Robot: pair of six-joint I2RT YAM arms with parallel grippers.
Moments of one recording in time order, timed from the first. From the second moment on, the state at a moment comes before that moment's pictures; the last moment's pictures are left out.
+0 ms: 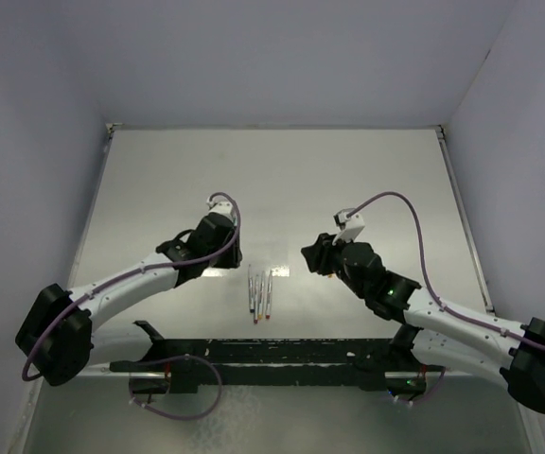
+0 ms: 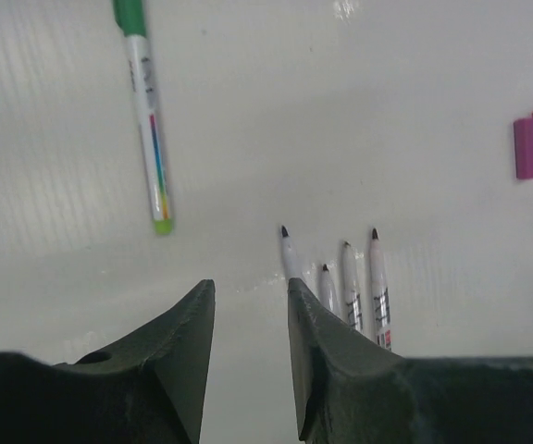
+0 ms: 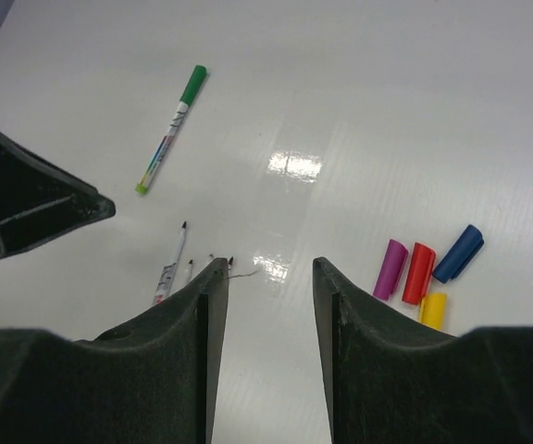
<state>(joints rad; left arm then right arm) -0.66 1.22 0.70 -0.28 -0.17 -0.54 0.90 0.91 0.47 0.09 0.35 0.52</state>
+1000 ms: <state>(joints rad) -0.90 1.40 0.70 -0.35 -0.21 -0.68 0.90 0.76 0.36 -0.01 0.47 0.58</state>
